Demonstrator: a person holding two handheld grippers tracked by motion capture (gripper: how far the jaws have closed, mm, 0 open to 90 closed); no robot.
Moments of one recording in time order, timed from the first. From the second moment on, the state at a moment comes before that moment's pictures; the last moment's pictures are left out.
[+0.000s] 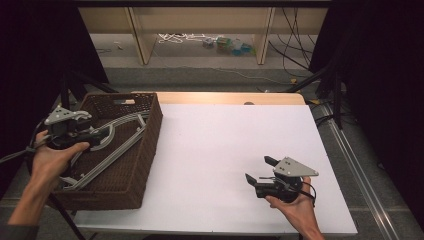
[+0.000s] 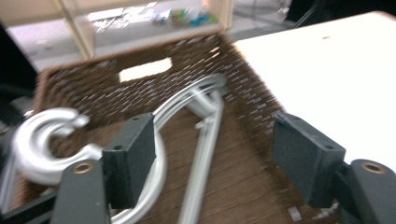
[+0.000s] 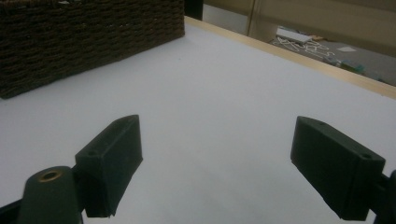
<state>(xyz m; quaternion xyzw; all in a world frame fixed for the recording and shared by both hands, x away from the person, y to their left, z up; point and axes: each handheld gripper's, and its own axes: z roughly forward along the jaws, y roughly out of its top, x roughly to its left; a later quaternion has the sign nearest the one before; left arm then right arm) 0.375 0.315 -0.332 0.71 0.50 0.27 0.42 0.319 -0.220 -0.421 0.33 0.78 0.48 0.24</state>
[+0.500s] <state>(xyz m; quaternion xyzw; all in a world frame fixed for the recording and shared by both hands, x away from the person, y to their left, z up) 0.353 0.253 -0.328 0.71 0.43 0.25 0.49 0.321 -0.221 -0.425 0.34 0.77 0.49 0.24</state>
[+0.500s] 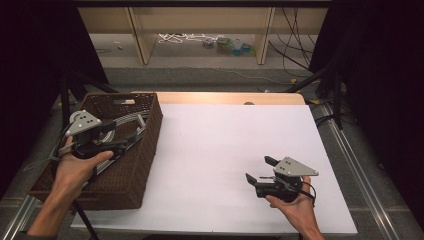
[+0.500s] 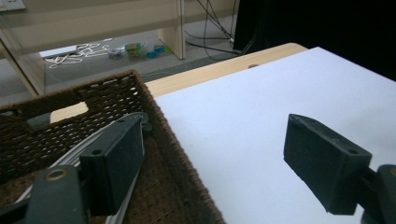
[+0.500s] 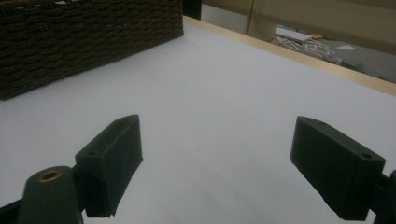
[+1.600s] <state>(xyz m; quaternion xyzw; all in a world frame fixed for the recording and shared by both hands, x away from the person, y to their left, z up) 0.328 0.185 -0.367 0.72 0.37 0.22 0.55 0.320 -0.216 -0.425 0.34 0.77 0.50 0.22</state>
